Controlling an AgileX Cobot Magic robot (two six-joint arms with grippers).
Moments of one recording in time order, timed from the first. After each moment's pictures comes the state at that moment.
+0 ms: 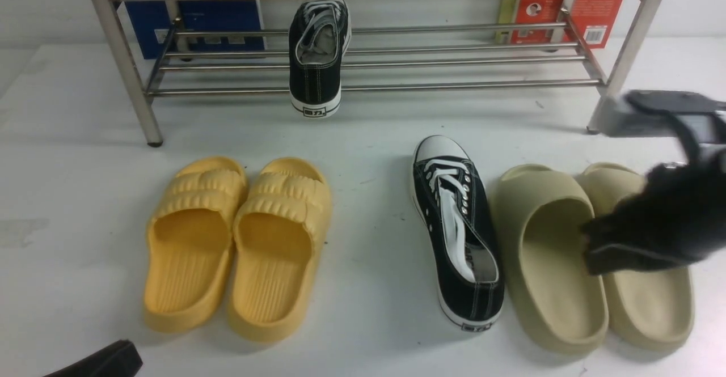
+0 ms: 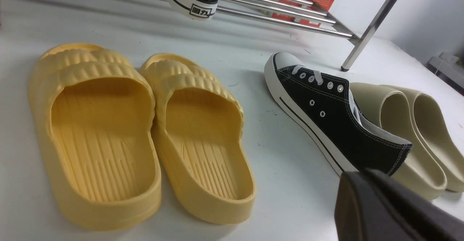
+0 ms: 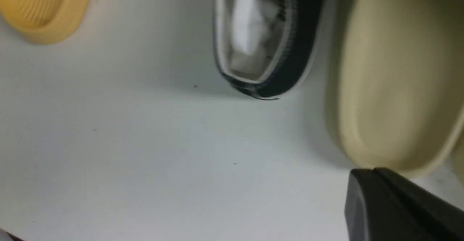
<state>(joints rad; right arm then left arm) 0.46 1.36 -1.05 0.26 0.94 0.09 -0.57 0.05 -0.09 0.16 0.28 -0.56</state>
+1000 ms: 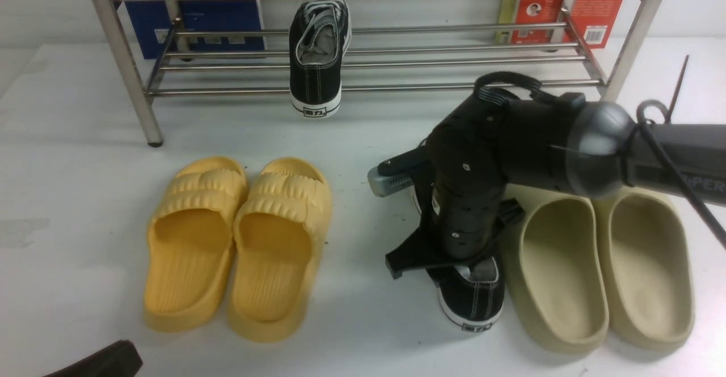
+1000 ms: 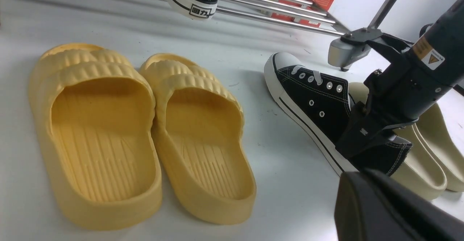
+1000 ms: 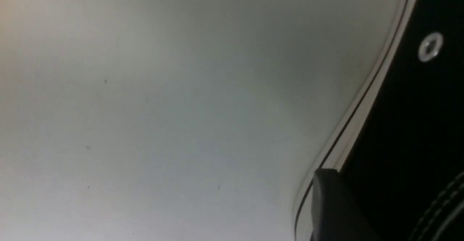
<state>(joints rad) 0.72 1.98 -1.45 -0.08 0.95 0.38 -0.57 0.05 -0.09 0.16 0.28 -0.56</state>
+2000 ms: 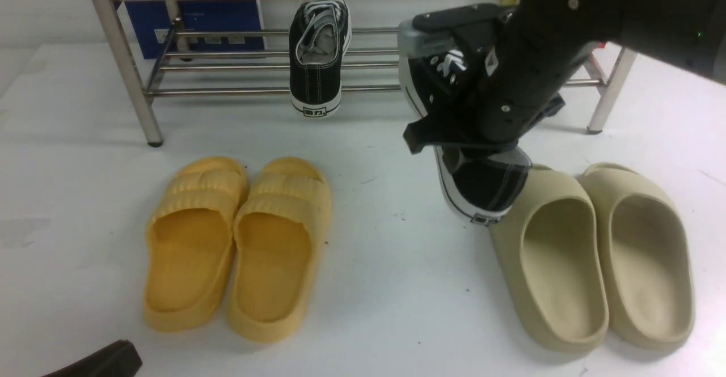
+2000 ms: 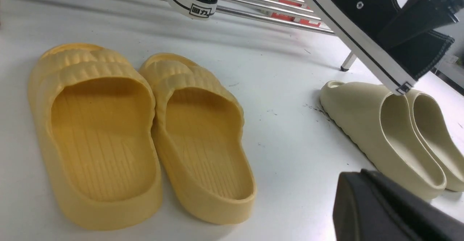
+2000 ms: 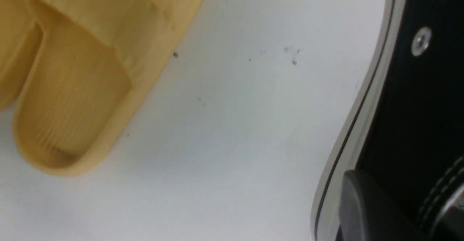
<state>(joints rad) 0.58 1.82 -1.69 0.06 1.05 0.20 -0.57 0.05 -0.09 0.16 0.28 -0.56</state>
